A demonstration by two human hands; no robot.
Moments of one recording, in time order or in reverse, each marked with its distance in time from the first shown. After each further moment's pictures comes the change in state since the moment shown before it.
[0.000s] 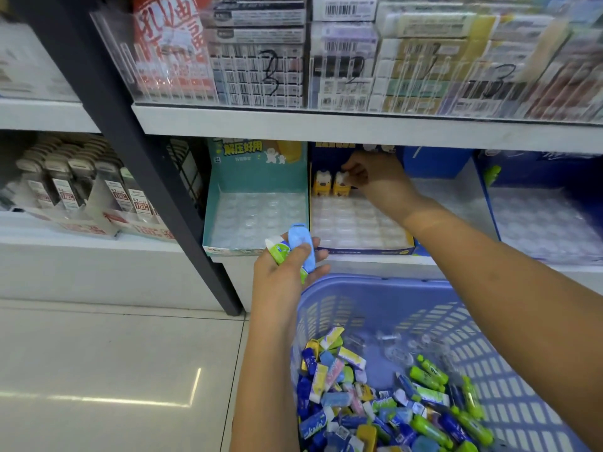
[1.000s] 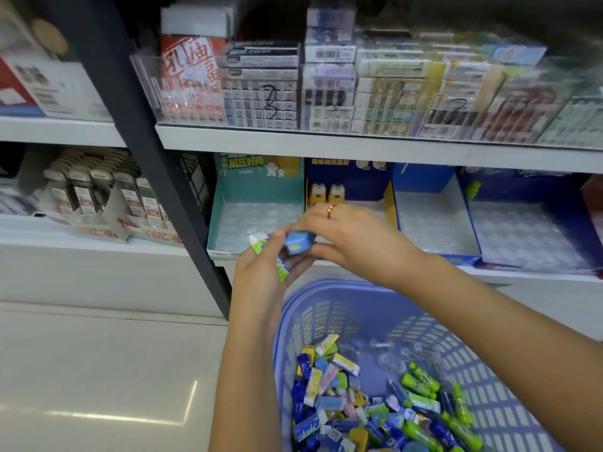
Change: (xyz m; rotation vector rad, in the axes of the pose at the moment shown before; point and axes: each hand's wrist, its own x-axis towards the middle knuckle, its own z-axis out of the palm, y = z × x) left_hand -0.014 0.025 0.000 -0.117 -0.040 0.049; right_hand -0.108 -0.086 -0.030 -0.313 -0.112 -0.602
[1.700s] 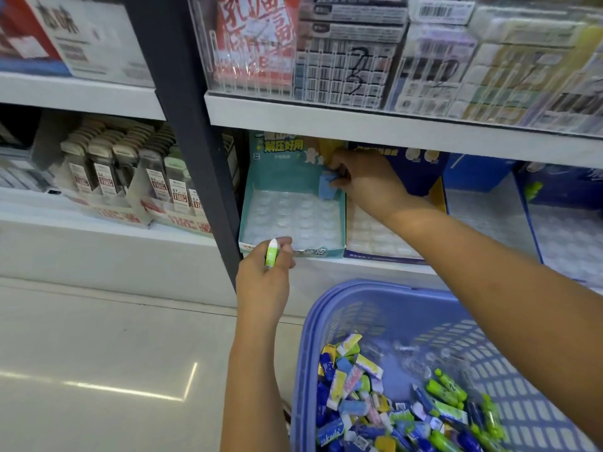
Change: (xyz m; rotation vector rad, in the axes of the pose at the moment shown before) left_hand 0.043 -0.016 -0.072 0.627 0.165 0.174; right_hand 0.105 0.065 0.058 0.078 0.002 0.388
